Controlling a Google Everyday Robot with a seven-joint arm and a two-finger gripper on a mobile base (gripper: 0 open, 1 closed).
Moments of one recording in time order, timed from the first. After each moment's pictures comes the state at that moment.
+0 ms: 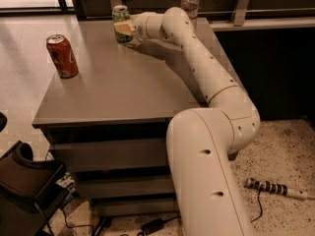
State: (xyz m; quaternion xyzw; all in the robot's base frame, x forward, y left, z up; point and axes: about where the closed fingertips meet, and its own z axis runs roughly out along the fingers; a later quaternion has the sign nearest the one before) arm 0.945 0.105 0.873 -0.35 0.68 0.25 0.59
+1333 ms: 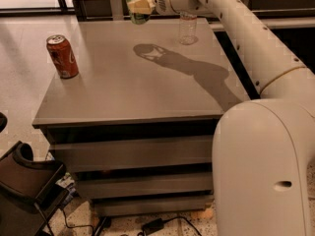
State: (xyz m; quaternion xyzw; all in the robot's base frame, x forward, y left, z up) arm 0.853 0.040 0.982 -0.41 0.68 0.21 0.57
